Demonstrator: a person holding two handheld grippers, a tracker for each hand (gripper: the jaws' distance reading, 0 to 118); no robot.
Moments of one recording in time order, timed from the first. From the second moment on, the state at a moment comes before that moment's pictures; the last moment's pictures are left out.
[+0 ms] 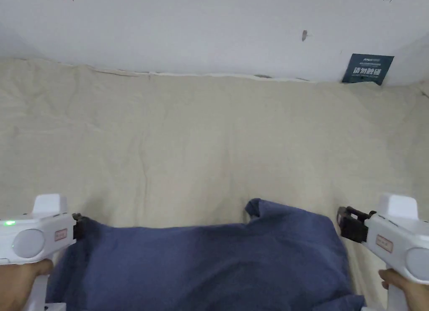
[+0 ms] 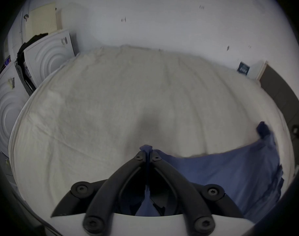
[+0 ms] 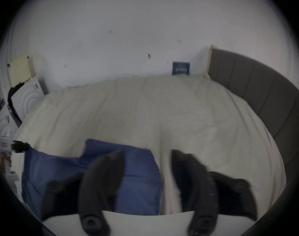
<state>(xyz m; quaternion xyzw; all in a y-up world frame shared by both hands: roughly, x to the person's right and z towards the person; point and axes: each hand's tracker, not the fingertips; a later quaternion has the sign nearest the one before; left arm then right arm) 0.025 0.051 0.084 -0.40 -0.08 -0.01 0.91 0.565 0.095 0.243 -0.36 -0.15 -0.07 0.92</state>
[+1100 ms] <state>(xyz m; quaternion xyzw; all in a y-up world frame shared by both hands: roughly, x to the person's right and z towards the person) -0.035 0.112 0.220 -0.35 -0.06 0.03 0.93 0.525 0.145 0.388 -0.30 -0.09 -0.06 0.95</state>
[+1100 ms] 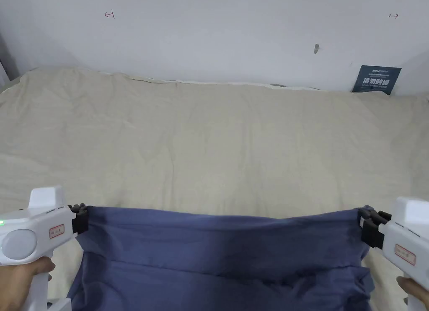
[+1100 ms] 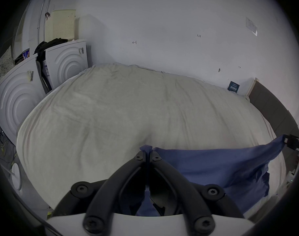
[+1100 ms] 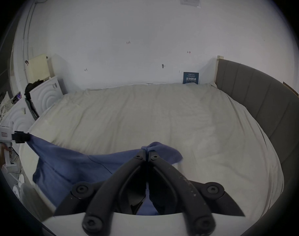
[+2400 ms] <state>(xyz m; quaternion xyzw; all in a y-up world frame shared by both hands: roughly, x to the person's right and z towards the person) 0.040 0.219 0.329 -0.10 -0.07 0.02 0.99 0.438 0.237 0.460 -0.08 -0.16 0.02 0.98</state>
